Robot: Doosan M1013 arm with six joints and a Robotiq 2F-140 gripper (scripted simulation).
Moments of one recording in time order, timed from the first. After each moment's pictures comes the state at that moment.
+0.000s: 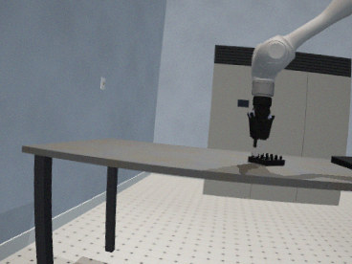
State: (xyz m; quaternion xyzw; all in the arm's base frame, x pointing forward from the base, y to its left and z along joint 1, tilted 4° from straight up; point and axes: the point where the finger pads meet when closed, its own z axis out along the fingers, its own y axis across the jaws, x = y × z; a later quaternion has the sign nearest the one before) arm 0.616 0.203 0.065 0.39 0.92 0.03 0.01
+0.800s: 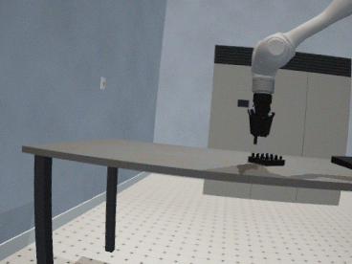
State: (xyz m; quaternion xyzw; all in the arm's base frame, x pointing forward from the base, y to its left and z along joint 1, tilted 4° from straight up) arm 0.616 0.202 0.077 0.39 0.92 0.03 0.01
